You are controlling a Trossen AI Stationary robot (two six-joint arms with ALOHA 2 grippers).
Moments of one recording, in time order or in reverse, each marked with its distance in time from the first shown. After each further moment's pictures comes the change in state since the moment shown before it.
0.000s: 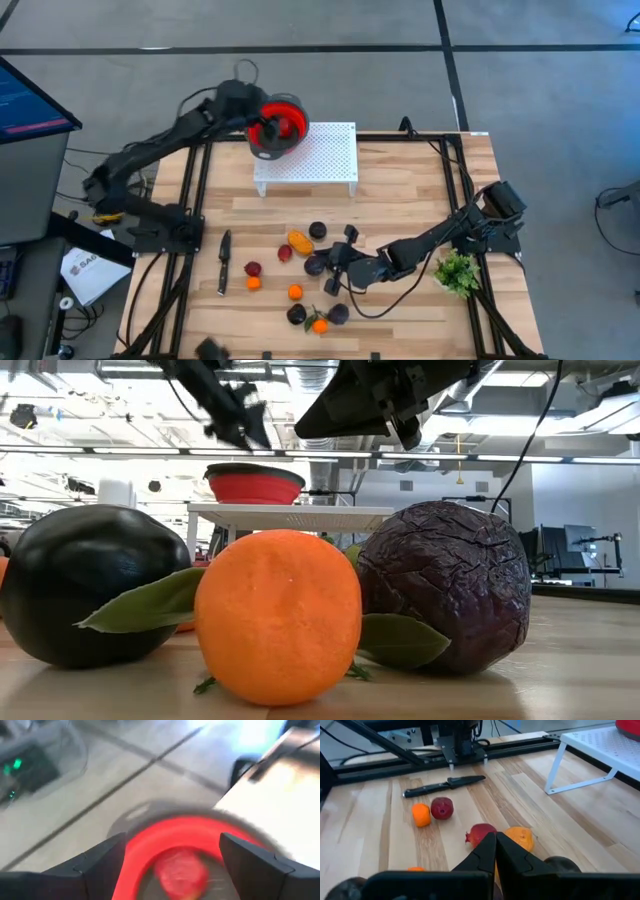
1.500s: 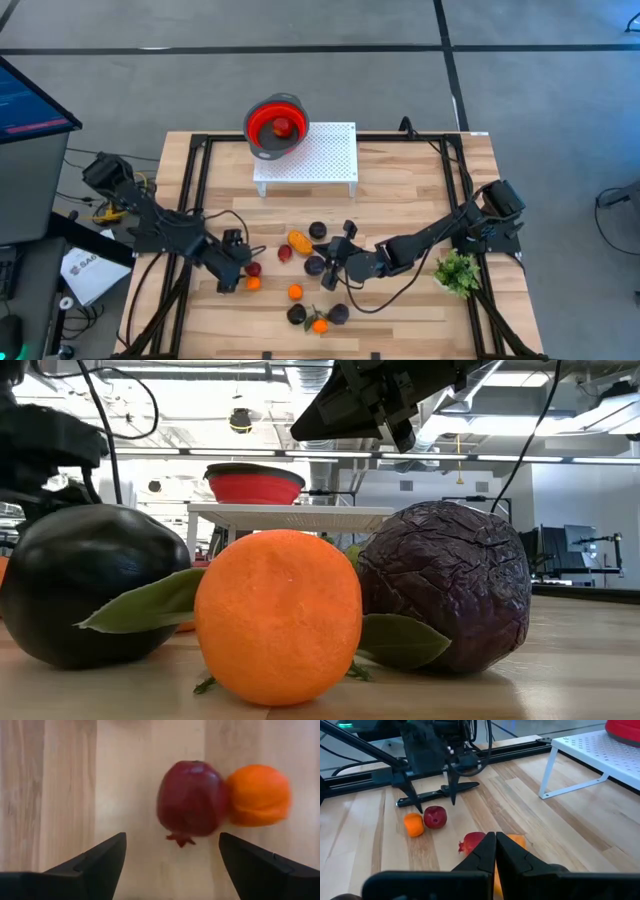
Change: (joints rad) left arm -1.293 -0.080 -0.734 -0.104 -0.092 -0.677; right arm -0.032 0.000 0.000 0.017 0.000 0.000
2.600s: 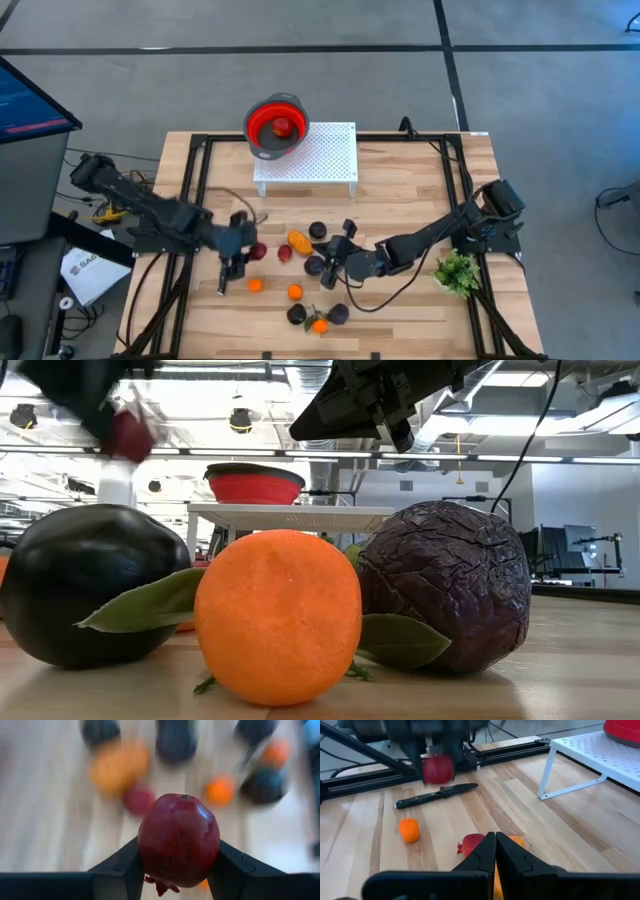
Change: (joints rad) left arm 0.207 -0.186 0.281 -0.143 0.038 0.113; right arm -0.012 0.000 0.000 0.013 0.000 0.000
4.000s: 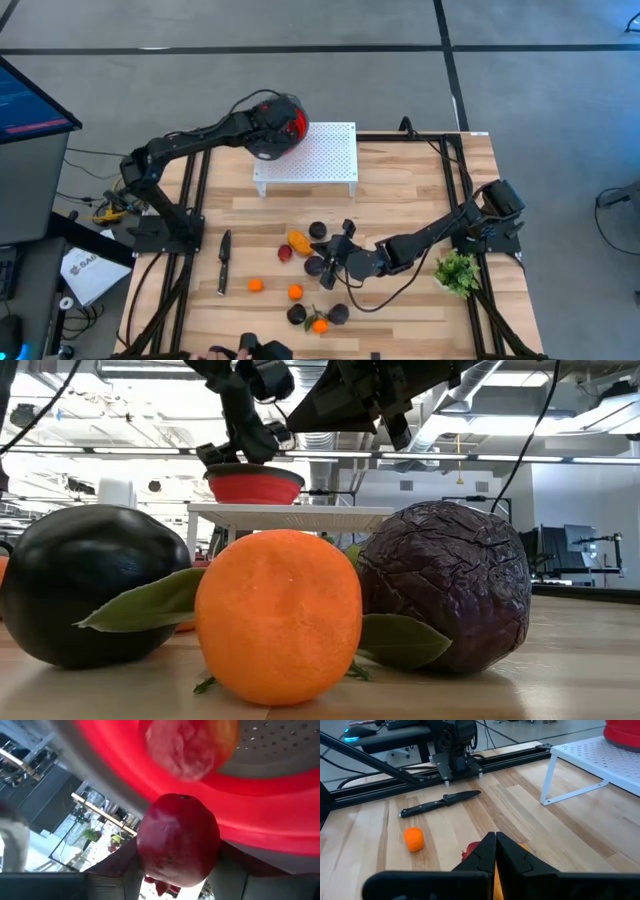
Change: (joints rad) left arm 0.933 0.598 0.659 -0.069 -0.637 2.190; right arm 0.006 0.000 0.000 0.034 0.000 0.000
